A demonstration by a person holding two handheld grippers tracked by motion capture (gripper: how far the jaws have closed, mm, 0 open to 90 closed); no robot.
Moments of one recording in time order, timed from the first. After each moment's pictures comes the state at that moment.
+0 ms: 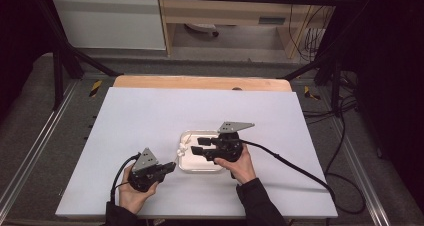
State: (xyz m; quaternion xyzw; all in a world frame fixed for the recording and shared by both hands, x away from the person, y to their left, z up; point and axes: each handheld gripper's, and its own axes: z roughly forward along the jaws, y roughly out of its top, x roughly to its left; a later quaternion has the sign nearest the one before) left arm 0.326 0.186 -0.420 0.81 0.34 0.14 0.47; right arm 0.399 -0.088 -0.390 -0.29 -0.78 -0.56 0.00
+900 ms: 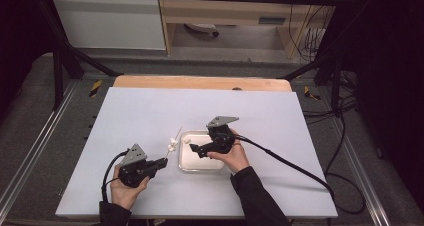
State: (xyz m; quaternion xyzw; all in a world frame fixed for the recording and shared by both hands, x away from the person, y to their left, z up) left arm 0.334 0.210 -0.417 0.79 0.36 0.13 0.48; right arm 0.434 -0.065 -0.411 -0.33 -0.82 -0.46 -0.09
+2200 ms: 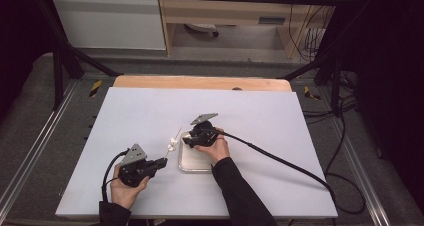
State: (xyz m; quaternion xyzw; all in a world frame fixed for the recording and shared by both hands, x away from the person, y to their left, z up) left arm 0.336 0.210 -0.419 0.79 0.36 0.13 0.47; right arm 0.475 -0.023 -0.450 -0.32 -0.85 -0.41 -0.08
